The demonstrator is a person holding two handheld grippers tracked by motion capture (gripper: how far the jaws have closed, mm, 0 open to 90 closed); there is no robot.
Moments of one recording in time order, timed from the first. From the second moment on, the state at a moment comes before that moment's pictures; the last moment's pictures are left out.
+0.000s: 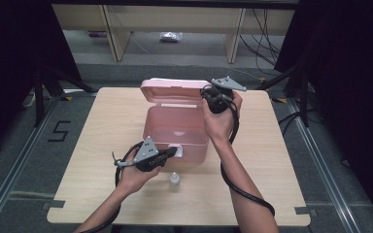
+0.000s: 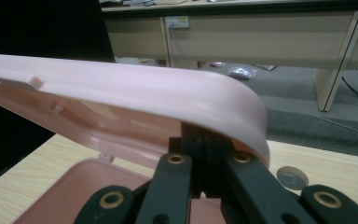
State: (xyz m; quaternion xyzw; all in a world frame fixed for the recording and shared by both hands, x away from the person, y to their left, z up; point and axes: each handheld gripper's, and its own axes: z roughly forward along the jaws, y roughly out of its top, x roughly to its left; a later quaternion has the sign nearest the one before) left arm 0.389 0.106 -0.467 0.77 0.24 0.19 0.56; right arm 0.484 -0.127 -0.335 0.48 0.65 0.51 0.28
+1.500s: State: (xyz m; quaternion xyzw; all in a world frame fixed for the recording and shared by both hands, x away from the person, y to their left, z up) left arm 0.389 0.106 -0.467 0.77 0.24 0.19 0.56; right arm 0.507 -0.125 -0.342 0.49 0.67 0.49 0.29
